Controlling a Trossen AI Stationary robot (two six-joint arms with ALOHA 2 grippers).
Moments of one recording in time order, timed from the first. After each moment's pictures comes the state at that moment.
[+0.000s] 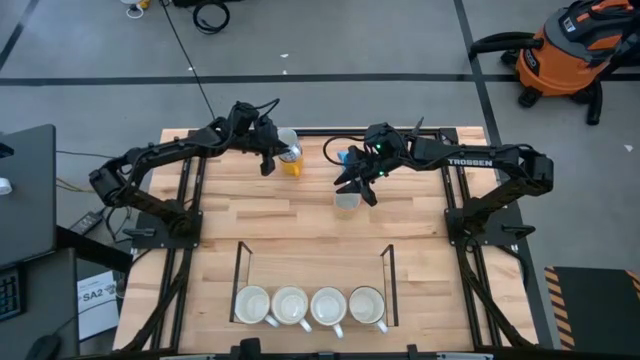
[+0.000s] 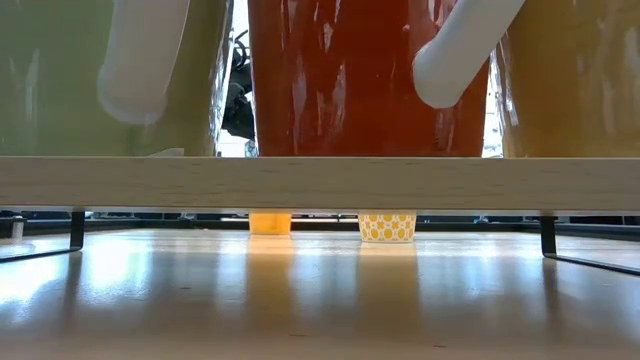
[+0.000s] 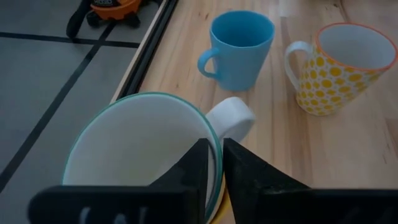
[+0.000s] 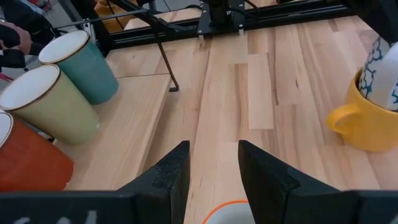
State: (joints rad) left arm 0.72 1.42 0.89 -0.10 0.39 0.39; right arm -0.34 1.42 1.04 -0.20 -0.54 -0.07
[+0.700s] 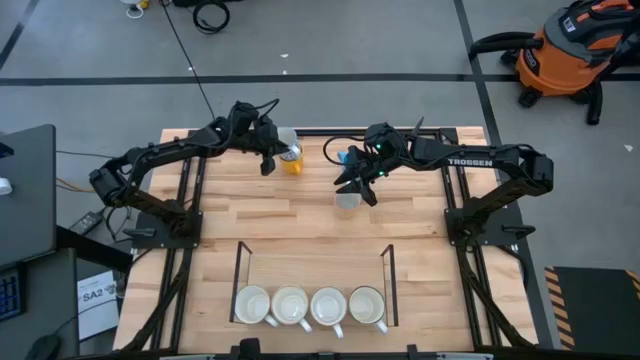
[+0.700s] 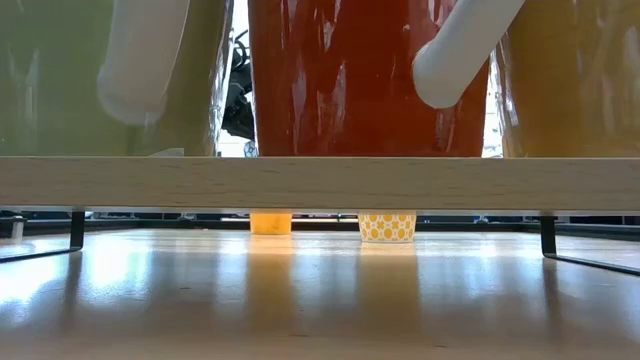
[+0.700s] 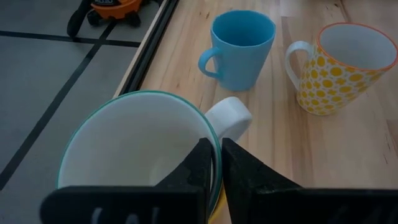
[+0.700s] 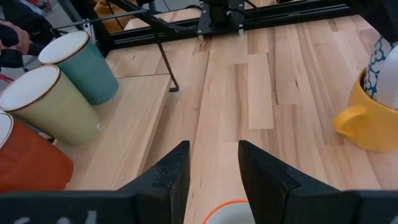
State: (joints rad) left arm 0.72 1.42 0.89 -0.10 0.39 0.39; right arm -0.34 1.42 1.04 -0.20 -0.54 -0.07
